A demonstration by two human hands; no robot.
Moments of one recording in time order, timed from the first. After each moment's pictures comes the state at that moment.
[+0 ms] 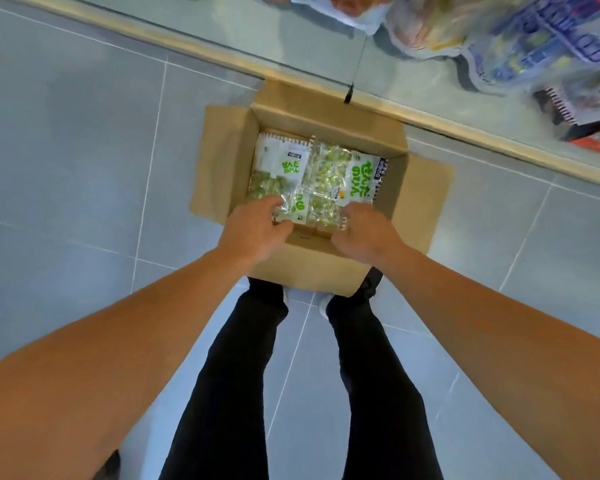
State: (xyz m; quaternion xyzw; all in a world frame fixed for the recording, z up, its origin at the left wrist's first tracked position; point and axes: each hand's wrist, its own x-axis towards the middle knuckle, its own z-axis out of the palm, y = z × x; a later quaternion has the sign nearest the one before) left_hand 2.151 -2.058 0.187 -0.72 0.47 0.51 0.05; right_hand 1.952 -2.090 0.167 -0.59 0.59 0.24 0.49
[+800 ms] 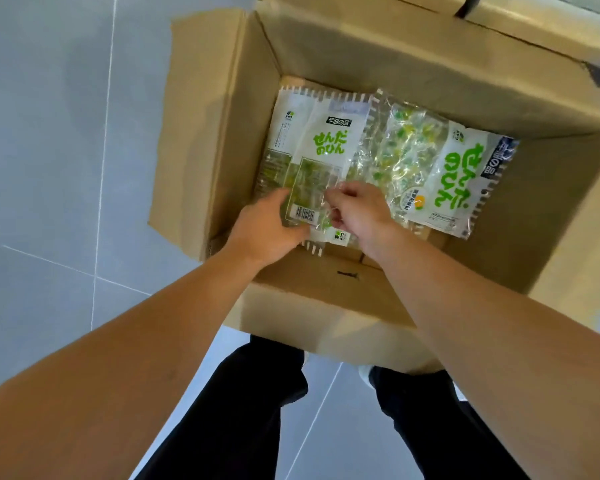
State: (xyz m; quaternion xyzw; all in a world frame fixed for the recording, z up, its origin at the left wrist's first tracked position) left_hand 2.191 -2.048 -0.107 -0.74 0.43 0.51 0.06; right_hand 2.037 -2.093 -0.142 -0.26 0.69 -0.01 0.67
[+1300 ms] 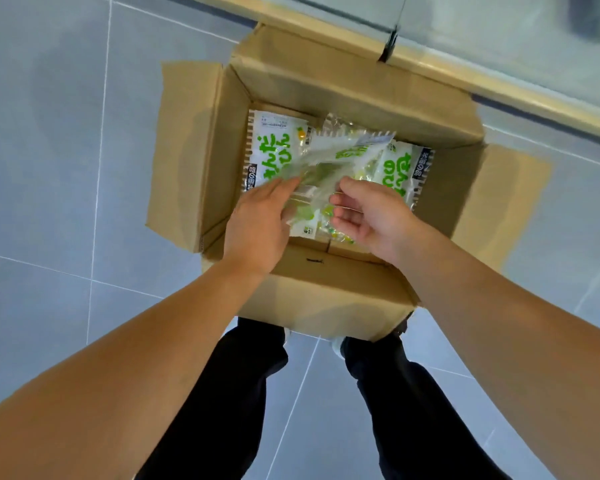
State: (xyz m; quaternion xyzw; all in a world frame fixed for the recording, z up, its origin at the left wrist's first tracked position) left_hand 2.154 -2.058 -0.029 -0.72 0.59 0.36 -0.04; right_hand 1.981 -2.121 -0.015 -0.04 0.67 -0.10 0.74
